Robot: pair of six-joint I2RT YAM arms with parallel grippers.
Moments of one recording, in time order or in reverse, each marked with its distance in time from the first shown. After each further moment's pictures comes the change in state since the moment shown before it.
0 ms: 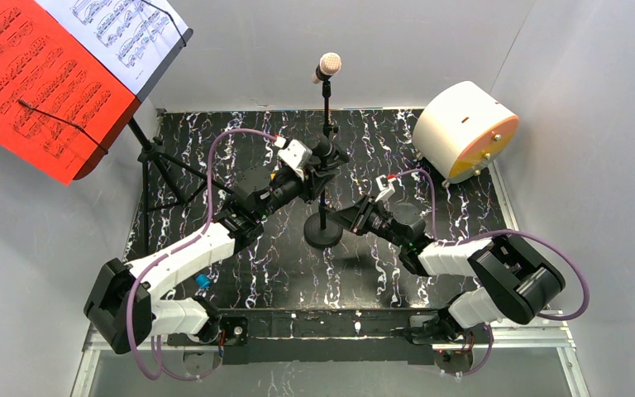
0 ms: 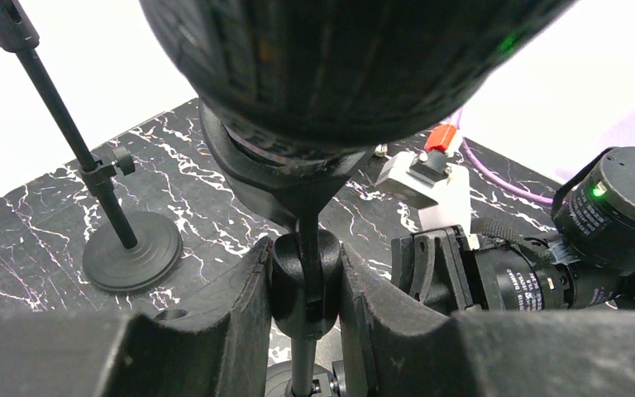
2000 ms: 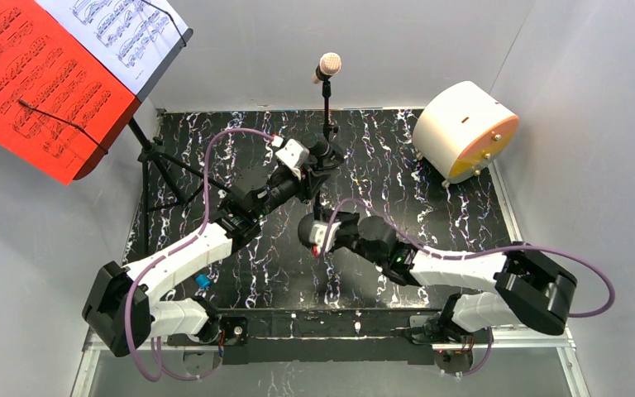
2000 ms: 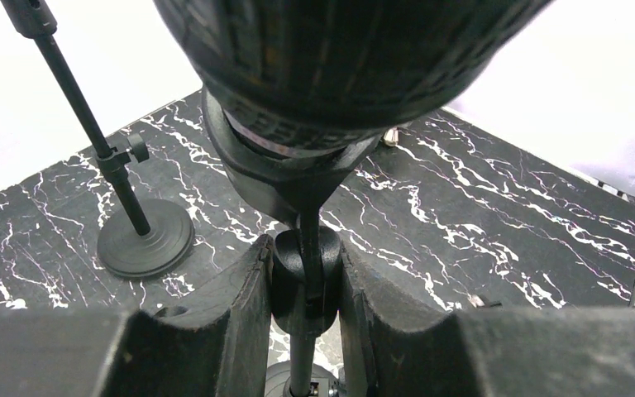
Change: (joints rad) left arm 0.020 -0.019 -0.004 -0.032 0.006 0.013; right arm 0.346 -0.126 0.169 -0.439 0.347 -1.780
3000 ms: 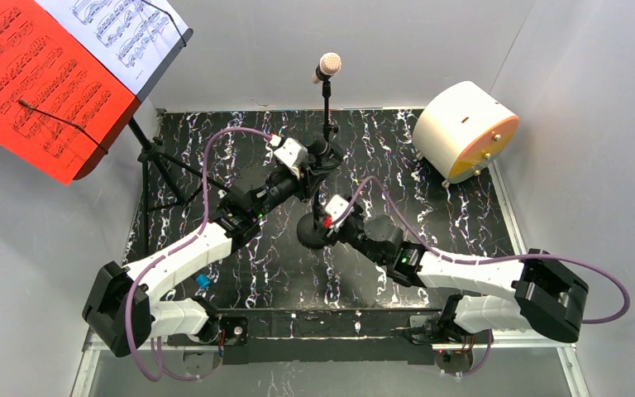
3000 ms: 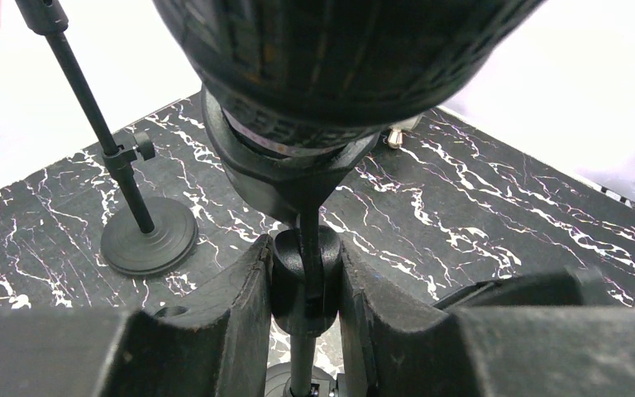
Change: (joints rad) left arm 0.010 0.000 -0.002 0.004 -0.004 -0.010; right arm 0.071 -0.062 0.026 0.011 0.184 0.319
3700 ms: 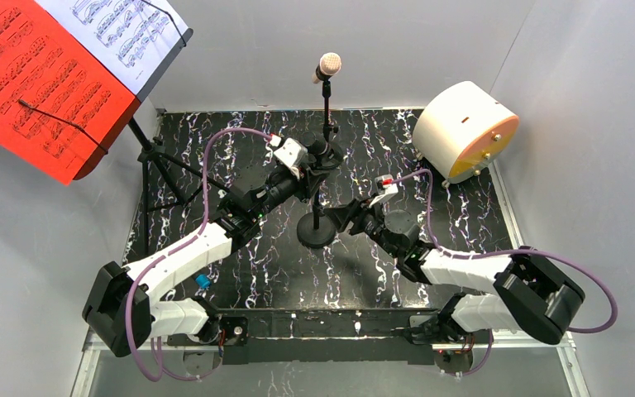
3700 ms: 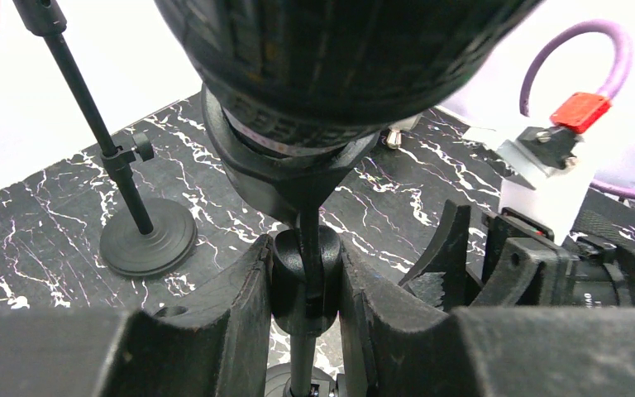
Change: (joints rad) left arm 0.000 0.000 -0.003 0.006 0.003 0.000; right arm -0.236 0.021 -0.156 0.232 -0.118 1.076
